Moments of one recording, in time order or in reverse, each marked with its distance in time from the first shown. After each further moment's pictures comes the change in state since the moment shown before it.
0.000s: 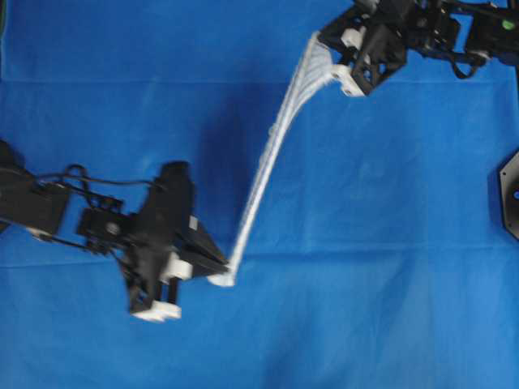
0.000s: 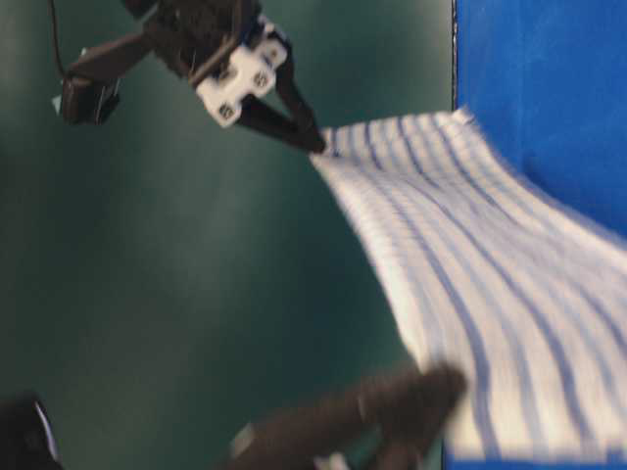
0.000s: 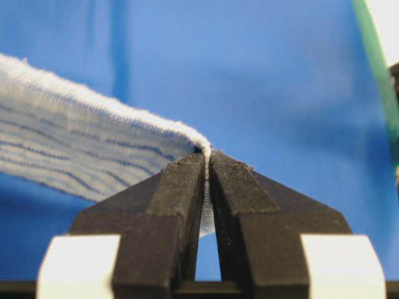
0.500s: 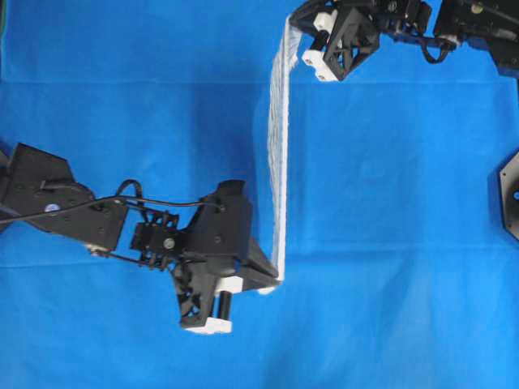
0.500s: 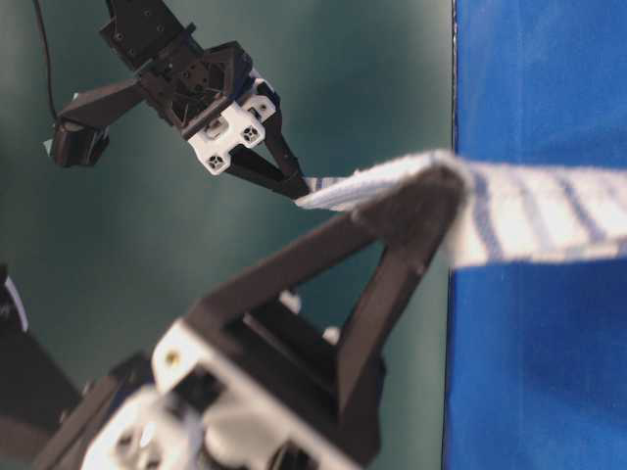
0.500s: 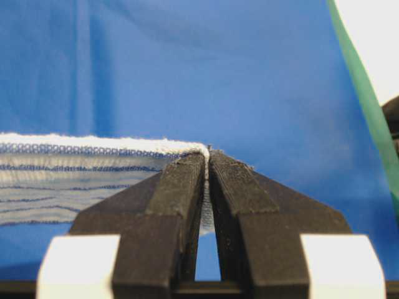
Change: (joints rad) left arm 0.003 0.161 -0.175 0.000 -0.020 0.051; right arm -0.006 0.072 -0.092 -0.035 -0.008 -0.002
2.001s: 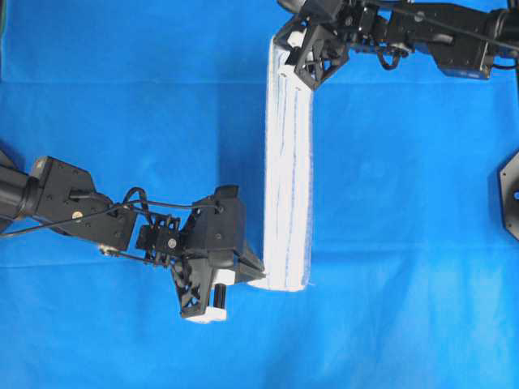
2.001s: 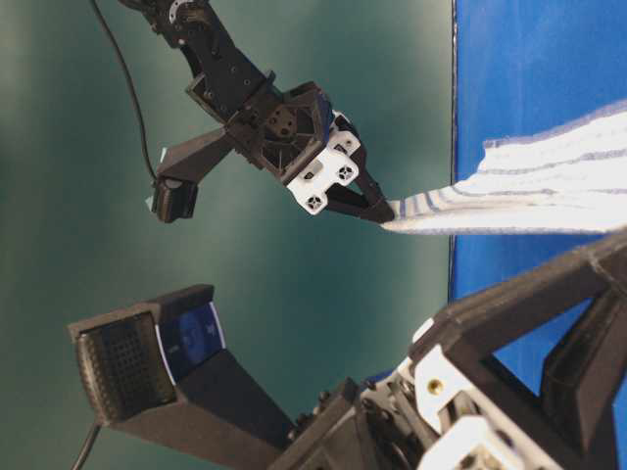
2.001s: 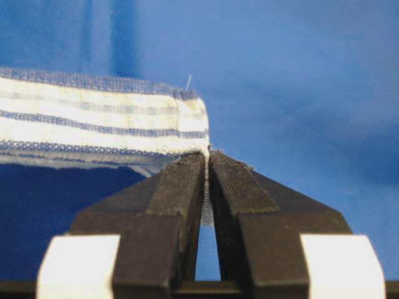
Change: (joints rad) left arm 0.012 0.089 0.137 -0.005 -0.160 -0.044; right arm -0.005 0.207 -0.061 -0.002 -0.028 -0.002
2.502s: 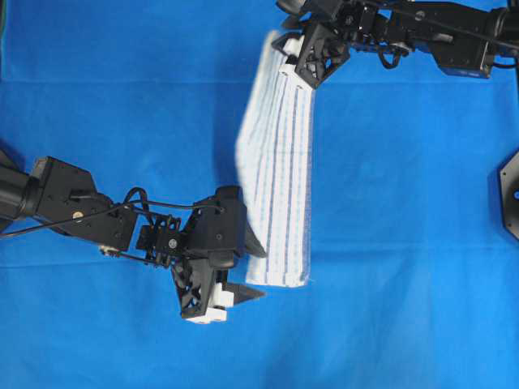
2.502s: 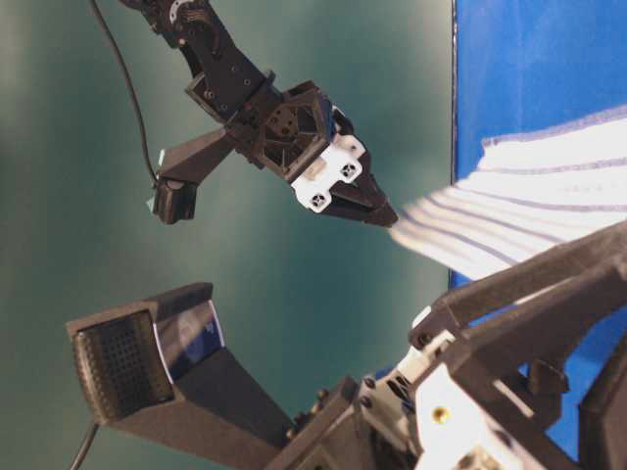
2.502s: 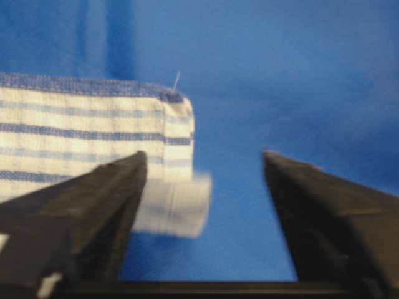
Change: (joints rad) left arm 0.003 0.002 -0.003 0.000 0.000 0.005; right arm 0.000 0.000 0.000 -0.032 -0.003 -0.012
